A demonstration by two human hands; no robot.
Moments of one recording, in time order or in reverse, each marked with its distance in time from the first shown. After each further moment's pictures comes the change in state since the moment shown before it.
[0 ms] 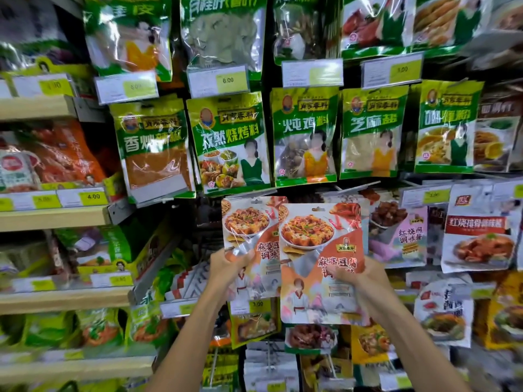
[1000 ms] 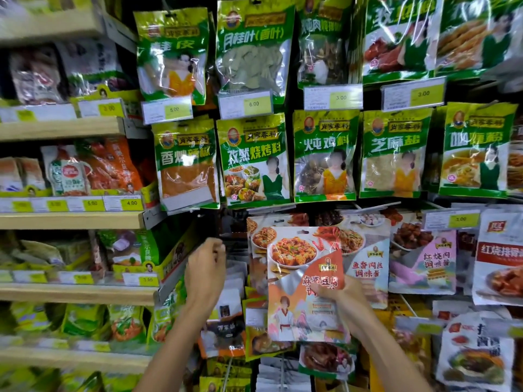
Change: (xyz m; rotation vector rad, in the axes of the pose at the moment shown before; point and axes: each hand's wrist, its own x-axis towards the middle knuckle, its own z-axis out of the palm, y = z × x) left_hand -0.036 0.052 -0.059 0.705 0.397 0.372; right_hand 0.017 0.013 0.047 0.036 -0.096 0.144
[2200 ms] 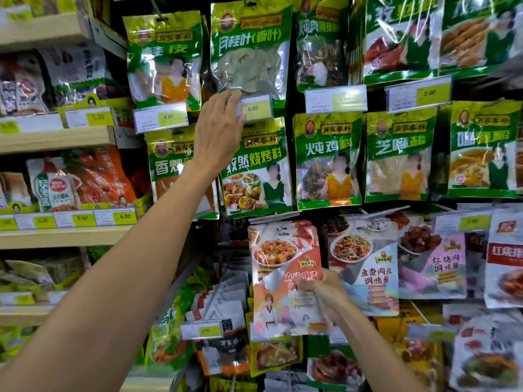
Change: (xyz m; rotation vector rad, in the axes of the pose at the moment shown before) left_hand 0.199 0.132 -0.052 0.348 0.353 0.753; right_hand 0.042 -0.007 0.048 -0.065 0.023 0.051
